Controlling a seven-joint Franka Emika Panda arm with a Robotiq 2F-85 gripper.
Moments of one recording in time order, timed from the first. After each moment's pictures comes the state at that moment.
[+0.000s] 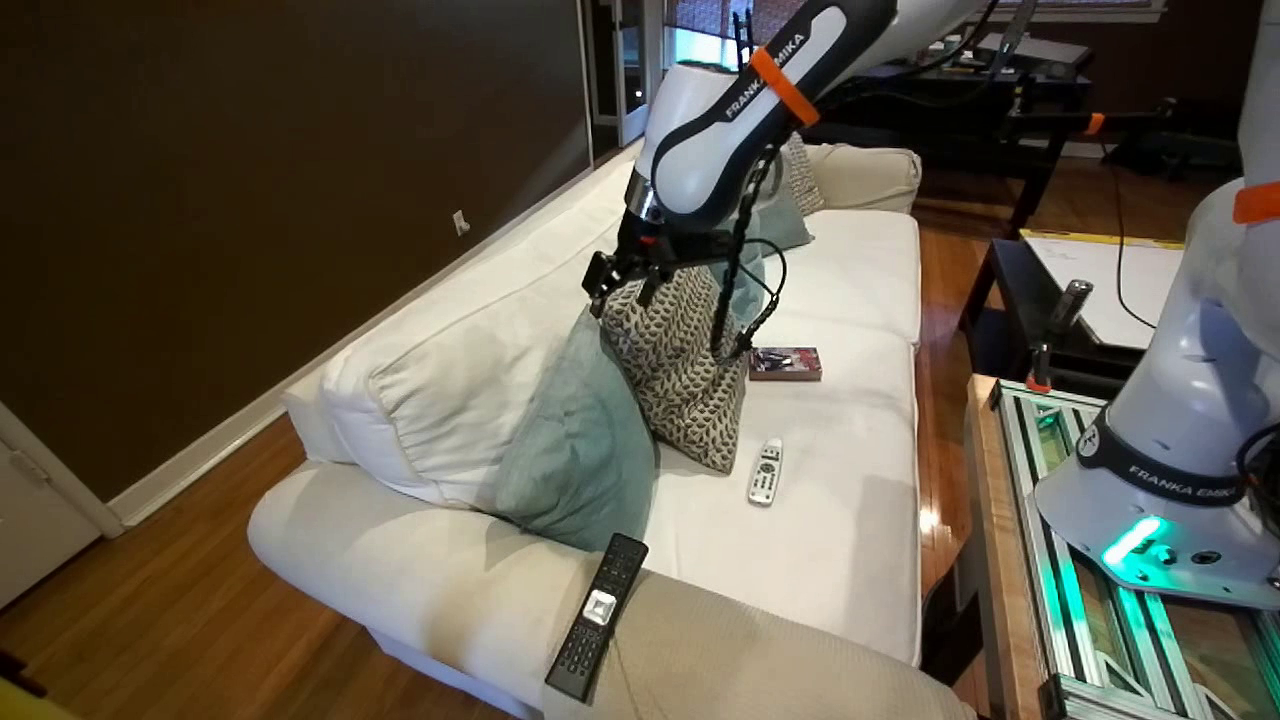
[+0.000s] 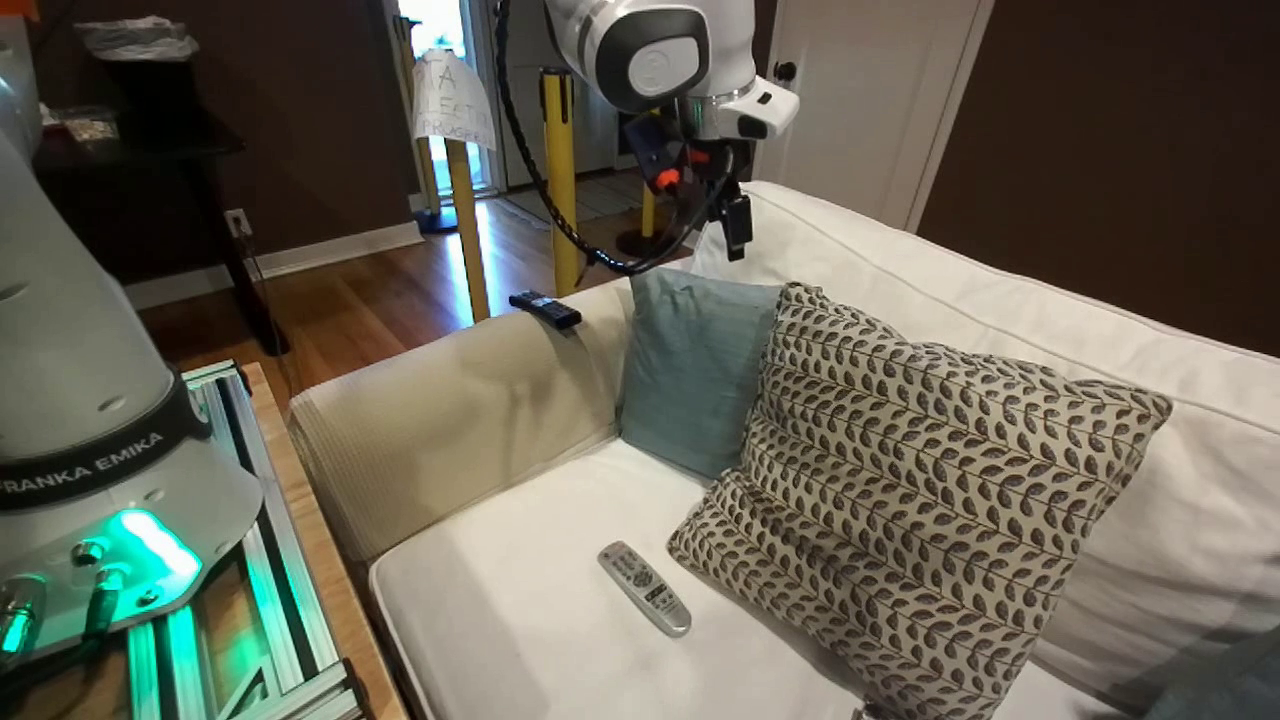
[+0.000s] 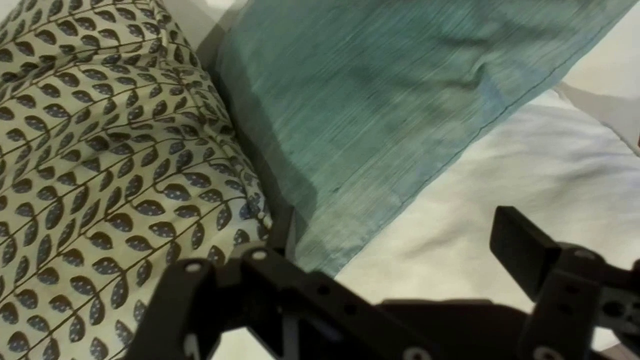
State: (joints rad) arm -0.04 0.32 -0.02 -2.15 0.25 2.80 0.20
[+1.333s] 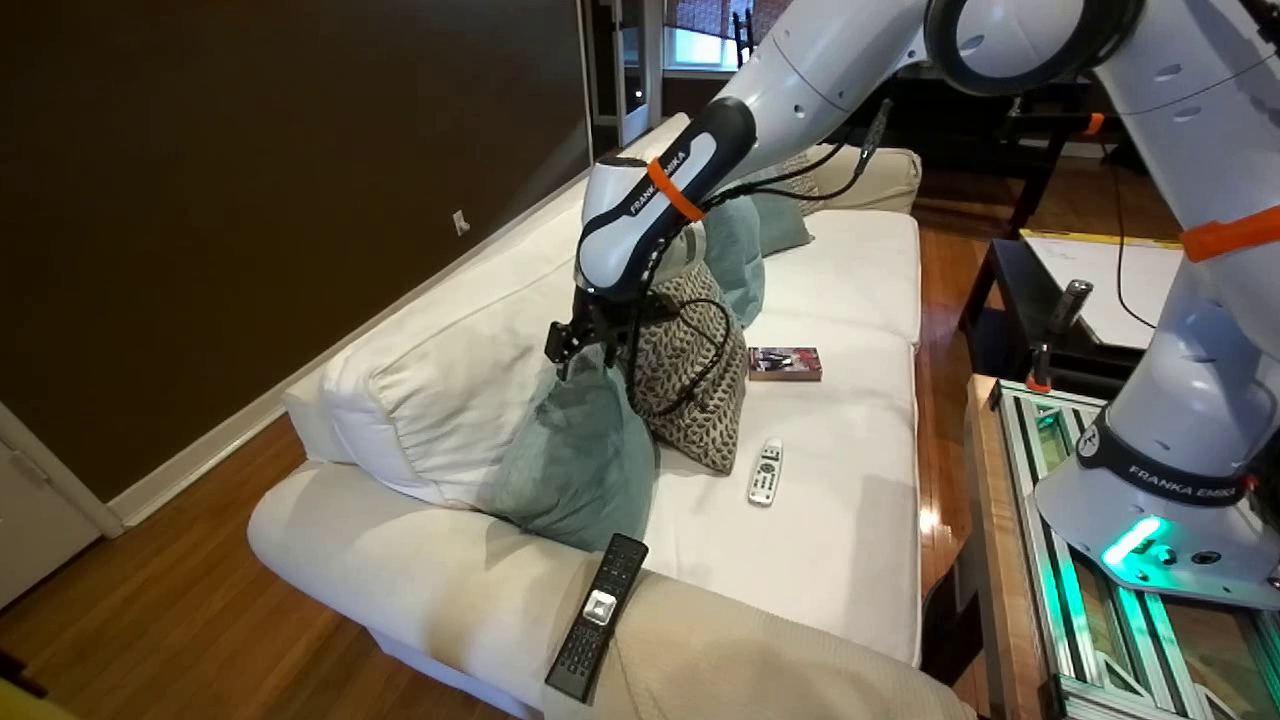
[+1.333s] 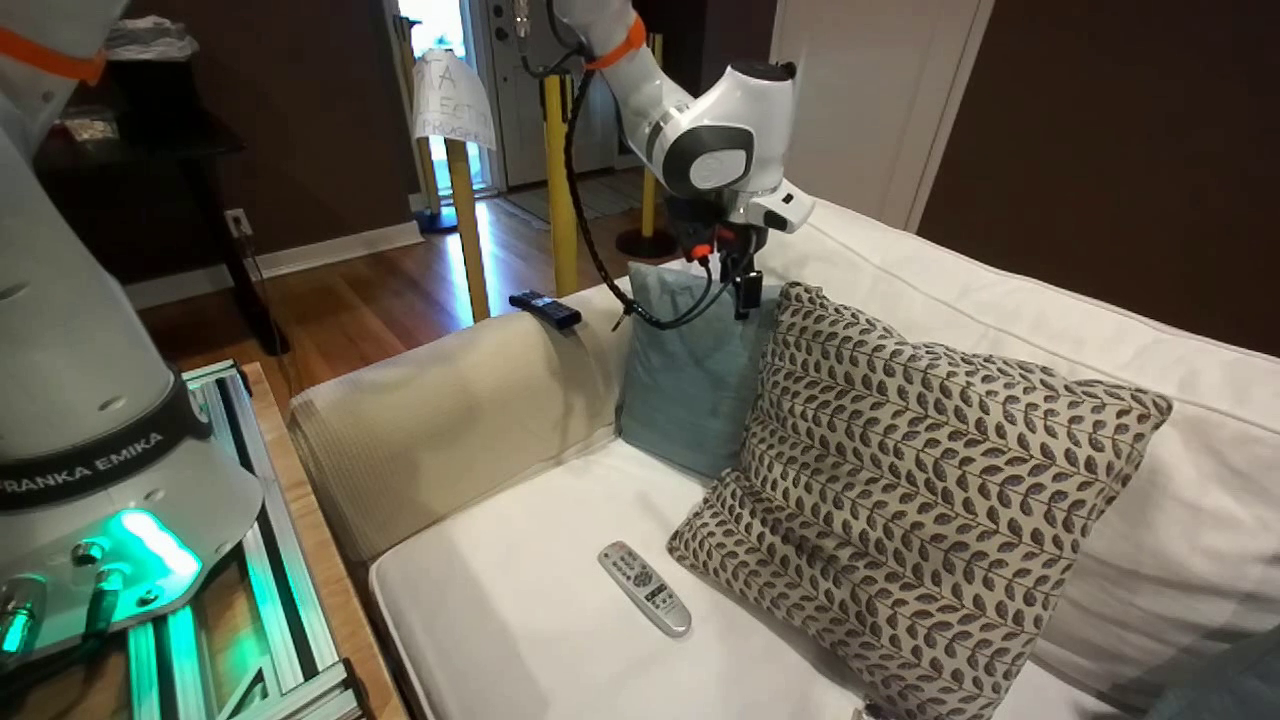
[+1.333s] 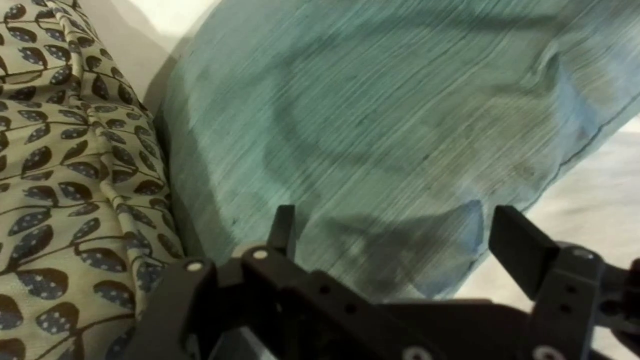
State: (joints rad) arm -0.04 0.74 -0.01 -1.74 0.28 2.67 0.23
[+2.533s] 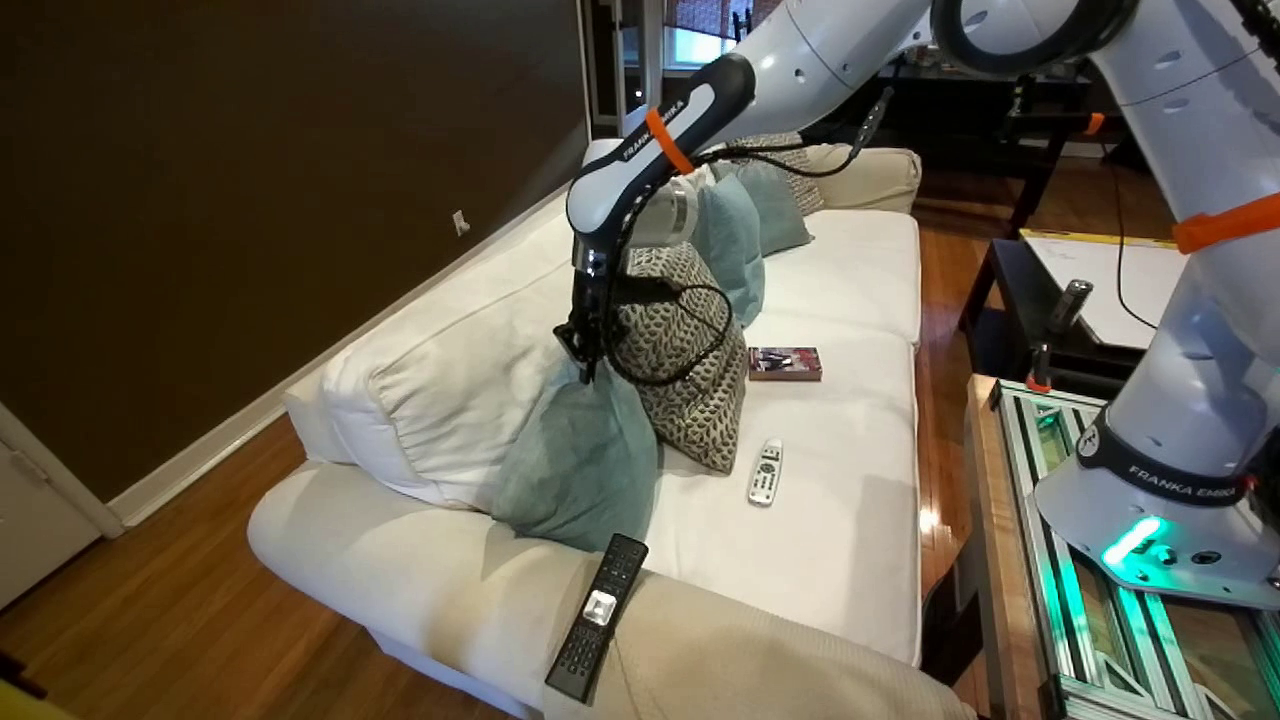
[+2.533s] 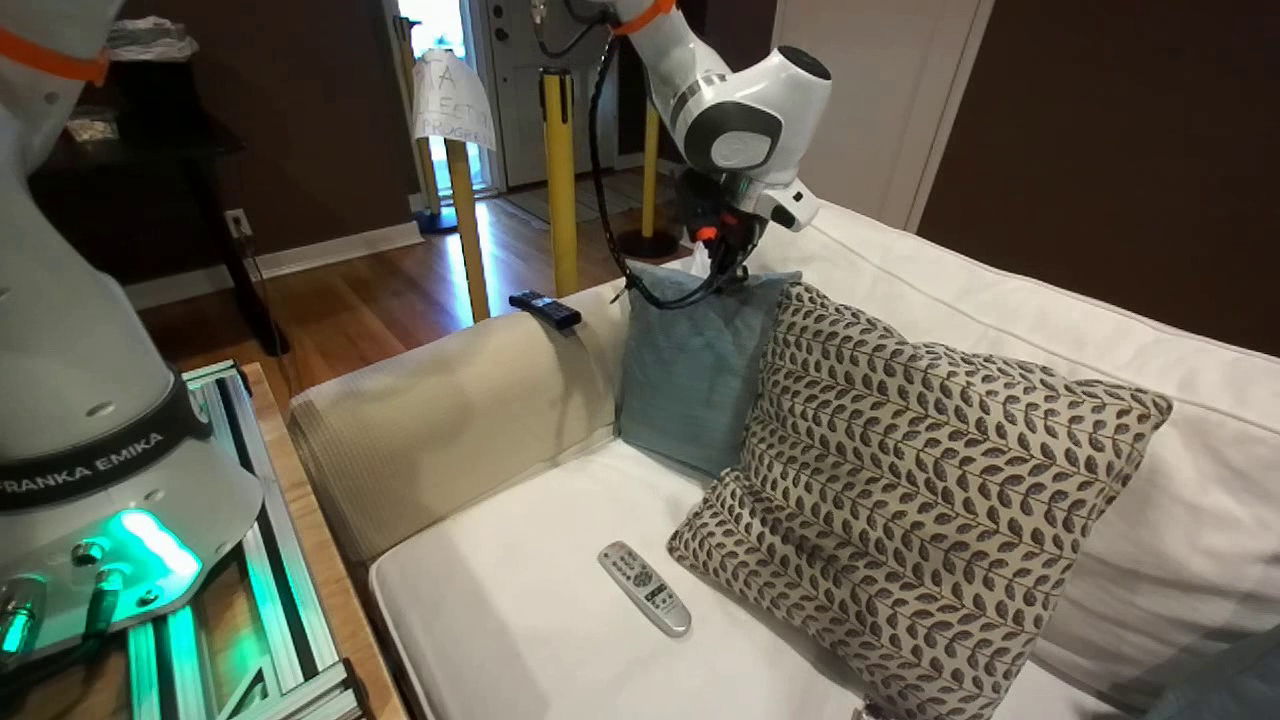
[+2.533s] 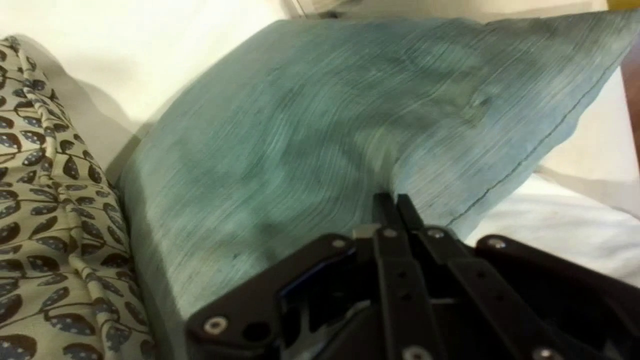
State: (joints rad) arm -0.16 0.72 0.10 -1.67 0.37 2.38 0.13
